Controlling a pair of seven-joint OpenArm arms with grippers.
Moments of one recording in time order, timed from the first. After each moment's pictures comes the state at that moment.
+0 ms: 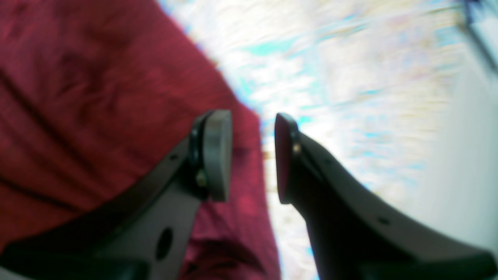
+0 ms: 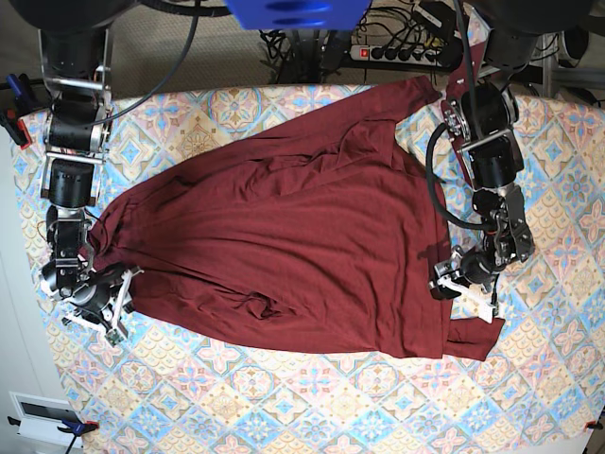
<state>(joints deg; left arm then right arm) -29.6 -11.4 -23.3 42.2 -17.1 -21.3 37.7 36.5 24.2 3.0 42.4 -15.5 41.0 -20.6</state>
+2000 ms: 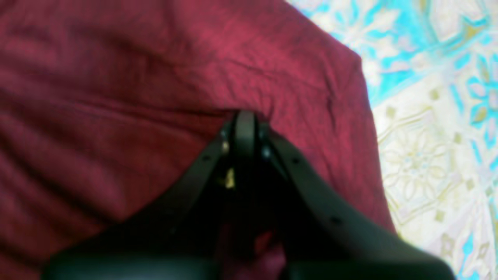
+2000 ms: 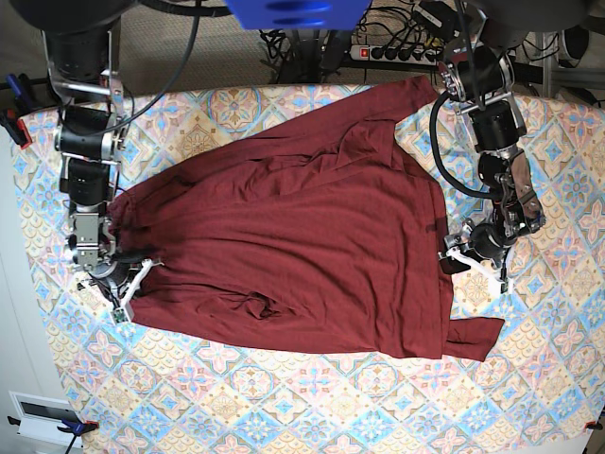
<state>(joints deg) -19.0 -11.7 -23.3 58.8 -20.1 -21.5 44.9 37.2 19.9 6.0 23.3 -14.2 26.8 -7.8</state>
